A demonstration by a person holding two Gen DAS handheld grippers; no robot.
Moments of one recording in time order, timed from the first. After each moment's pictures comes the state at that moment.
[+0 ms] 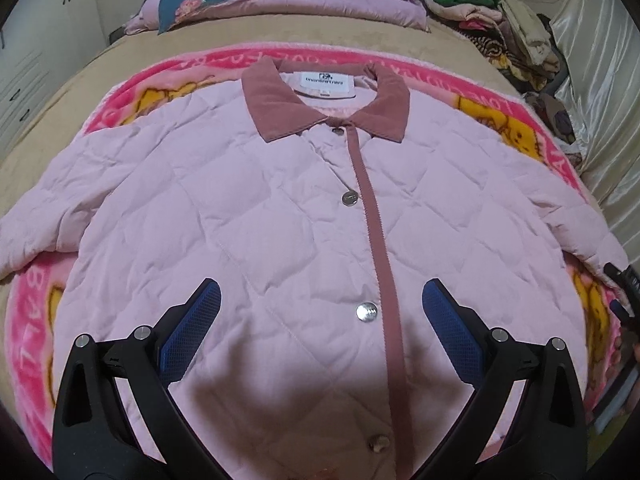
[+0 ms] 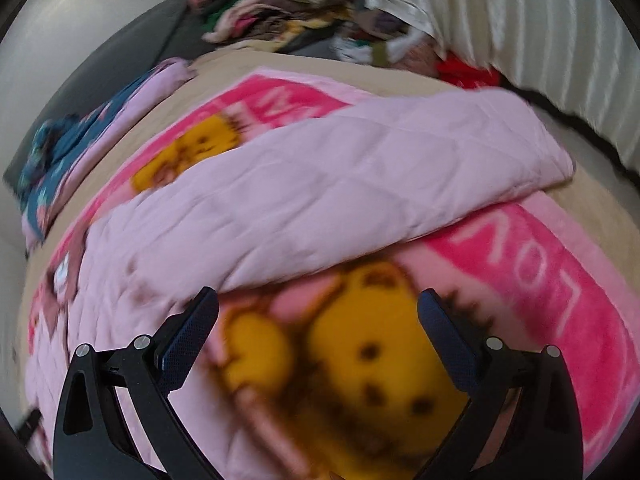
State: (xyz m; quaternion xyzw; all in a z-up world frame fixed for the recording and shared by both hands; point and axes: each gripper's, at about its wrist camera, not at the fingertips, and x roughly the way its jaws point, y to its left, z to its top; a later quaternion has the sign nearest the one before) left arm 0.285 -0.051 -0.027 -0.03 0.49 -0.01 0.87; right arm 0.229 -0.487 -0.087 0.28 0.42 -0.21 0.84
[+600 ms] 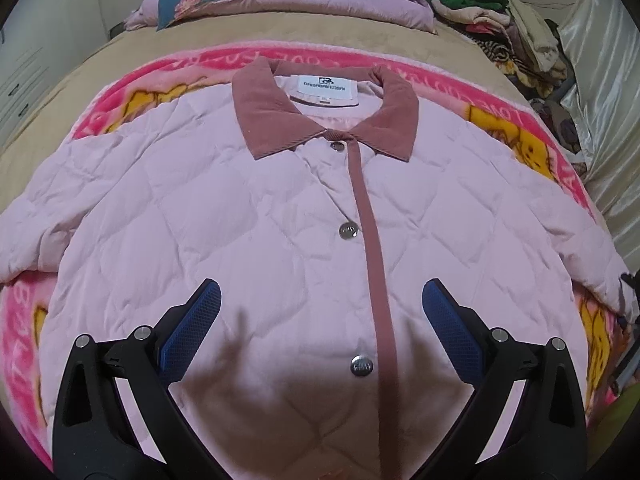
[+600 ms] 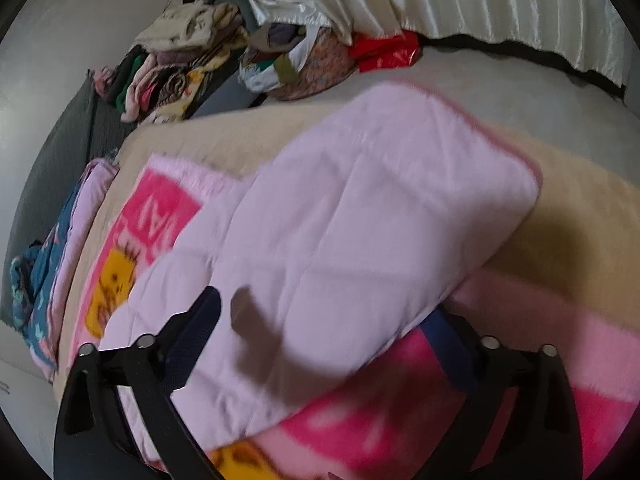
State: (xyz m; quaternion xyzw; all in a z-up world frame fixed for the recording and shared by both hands) left arm 0.322 -0.053 -0.034 -0.05 0.49 0.00 0.87; right arm 0.233 -0.624 -0.114 0.41 0.35 -0.30 0.79
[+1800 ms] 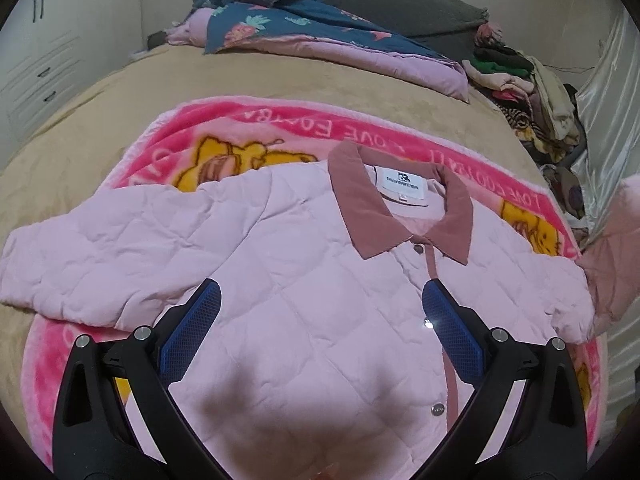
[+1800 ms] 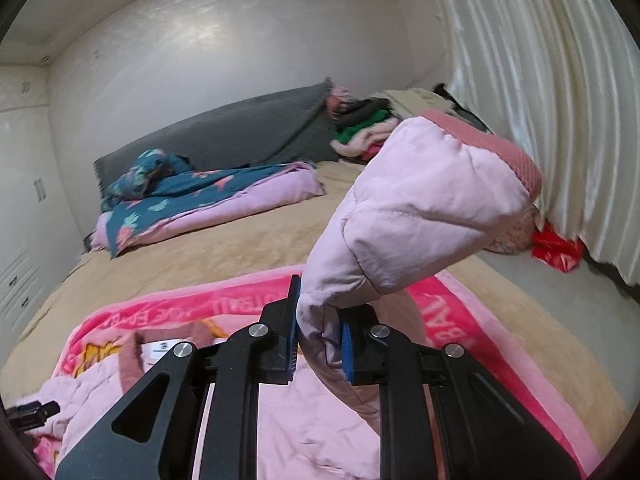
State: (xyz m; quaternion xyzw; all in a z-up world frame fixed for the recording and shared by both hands) left arm 0.333 0.063 0.032 -0.10 0.42 0.02 0.90; right arm 0.322 -0.378 0.112 0.10 0.21 -0.04 0.97
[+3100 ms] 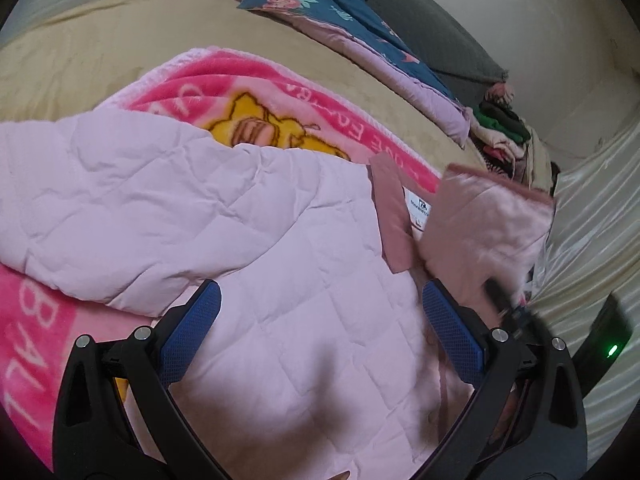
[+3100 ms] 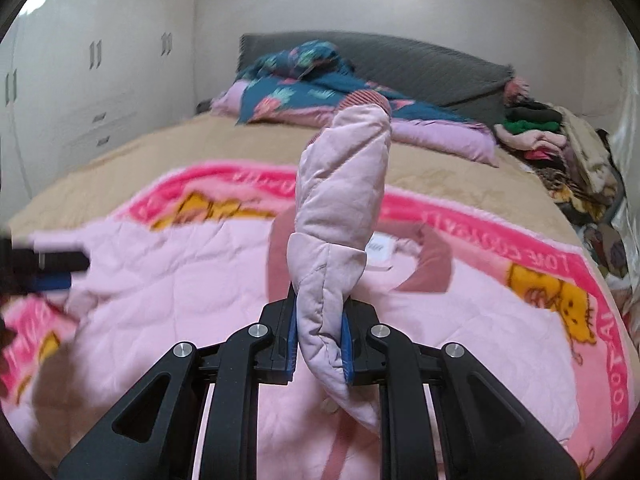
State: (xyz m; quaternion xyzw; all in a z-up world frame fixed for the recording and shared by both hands) left arm 0.320 0.167 -0.007 -0.28 0.41 -0.01 0.87; right arm 0.347 -0.064 -0.014 -0.09 0.31 0.19 0.93
